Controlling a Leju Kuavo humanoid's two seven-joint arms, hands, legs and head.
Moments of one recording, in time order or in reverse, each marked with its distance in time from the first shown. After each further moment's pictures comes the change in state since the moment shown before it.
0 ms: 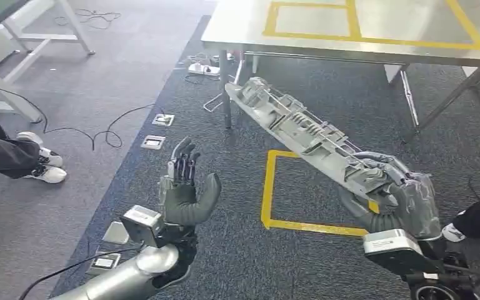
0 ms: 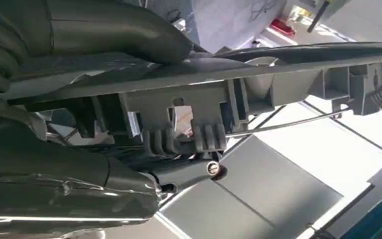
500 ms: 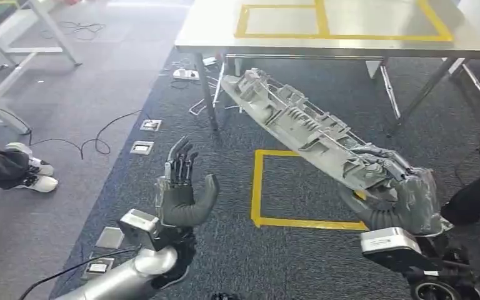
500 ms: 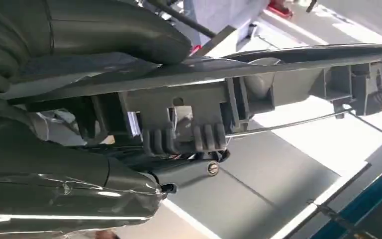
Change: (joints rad) left arm 0.003 0.000 0.000 -0.004 -0.018 0.008 -0.010; right arm -0.015 0.000 0.000 -0.016 0.022 0.000 0.012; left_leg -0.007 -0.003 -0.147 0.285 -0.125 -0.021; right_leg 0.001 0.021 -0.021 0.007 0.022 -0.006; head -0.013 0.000
